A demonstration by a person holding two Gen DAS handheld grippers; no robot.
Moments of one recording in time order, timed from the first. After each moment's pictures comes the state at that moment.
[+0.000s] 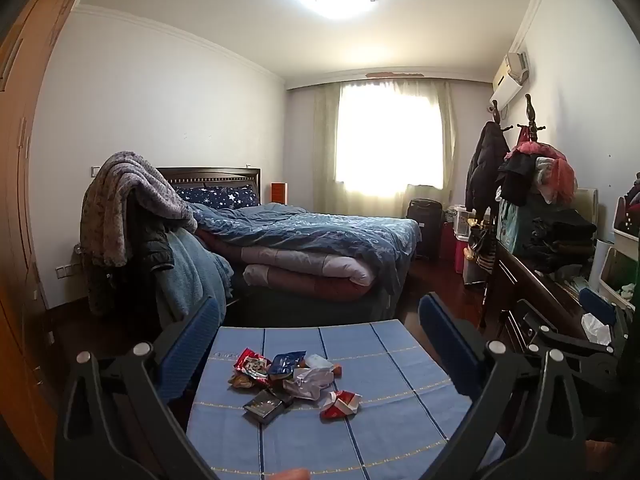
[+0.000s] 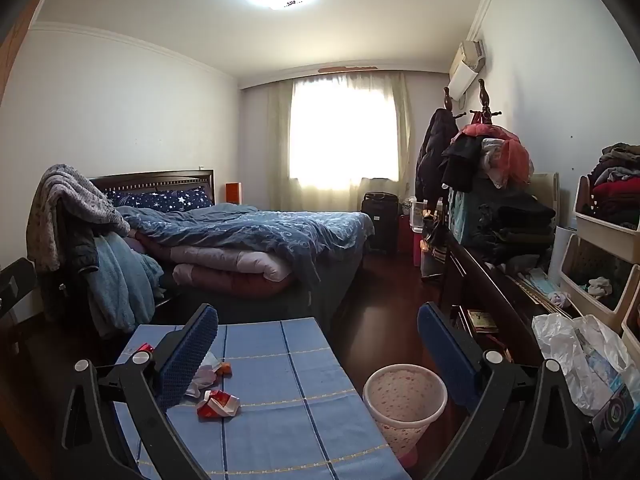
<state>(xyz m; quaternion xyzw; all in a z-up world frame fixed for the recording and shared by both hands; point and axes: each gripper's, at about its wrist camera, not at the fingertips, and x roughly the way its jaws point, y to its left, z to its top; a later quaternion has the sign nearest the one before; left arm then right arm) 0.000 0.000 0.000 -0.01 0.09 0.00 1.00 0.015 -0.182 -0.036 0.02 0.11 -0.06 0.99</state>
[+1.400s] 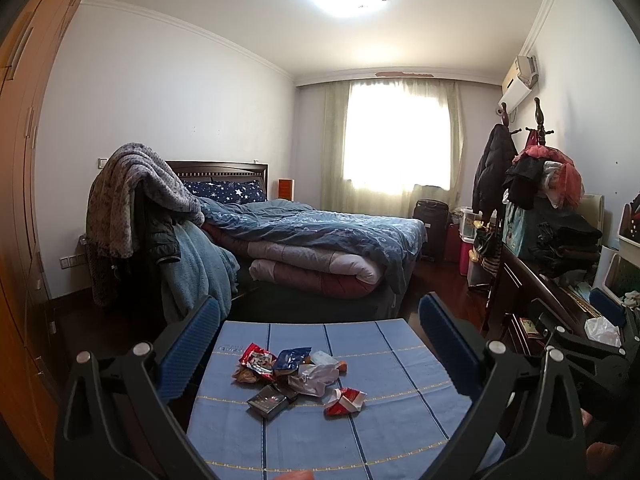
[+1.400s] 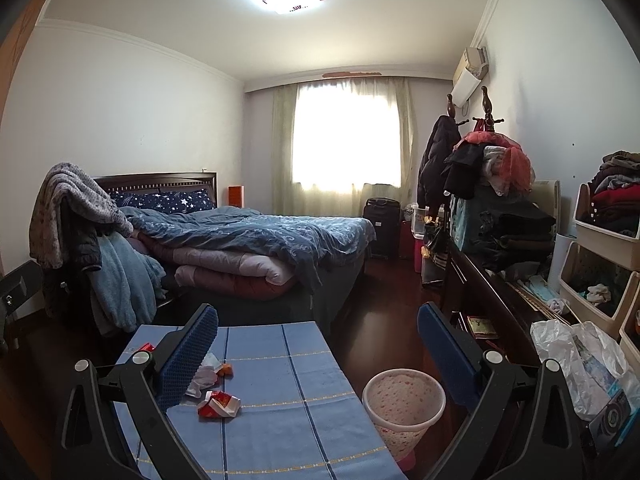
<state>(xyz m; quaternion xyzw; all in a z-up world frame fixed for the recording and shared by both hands) 0.001 0.010 -0.002 -0.02 0.10 0.01 0.99 0.008 -0.173 -0.033 0.01 0.11 -0.06 0.99</state>
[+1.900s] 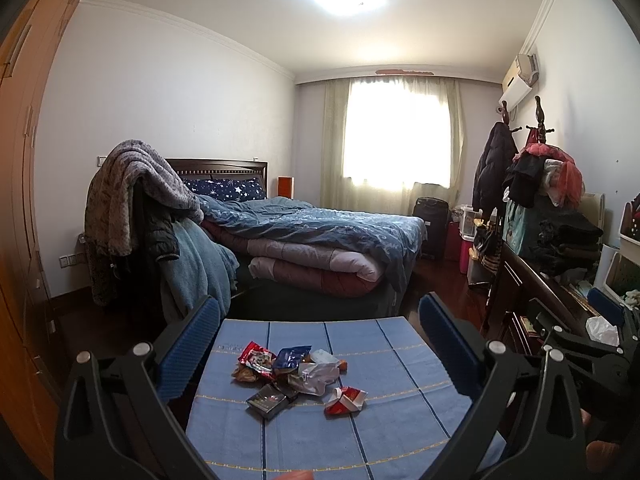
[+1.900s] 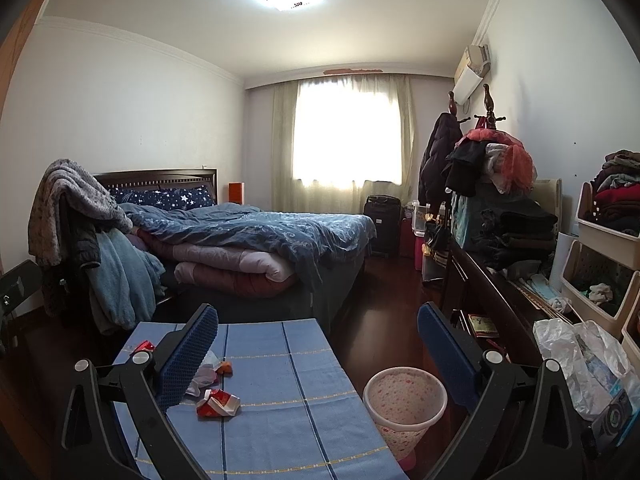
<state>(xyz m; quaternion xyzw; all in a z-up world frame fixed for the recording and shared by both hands) 0.007 0.012 -0.007 -0.02 0.10 0.01 0.99 0.011 -0.176 -0.036 0.00 0.11 -0.06 0.99</state>
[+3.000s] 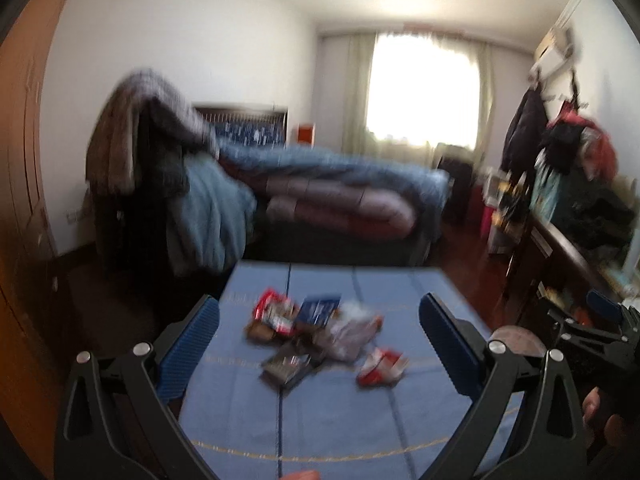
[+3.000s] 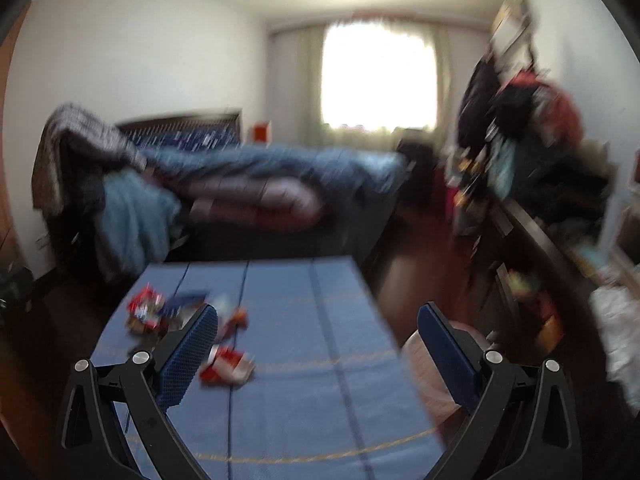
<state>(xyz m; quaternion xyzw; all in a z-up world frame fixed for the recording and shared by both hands) 0.102 0.056 -0.108 -0.04 0.21 0.05 0.97 0.123 -0.165 -0.136 0.00 0.24 0.01 0.97</state>
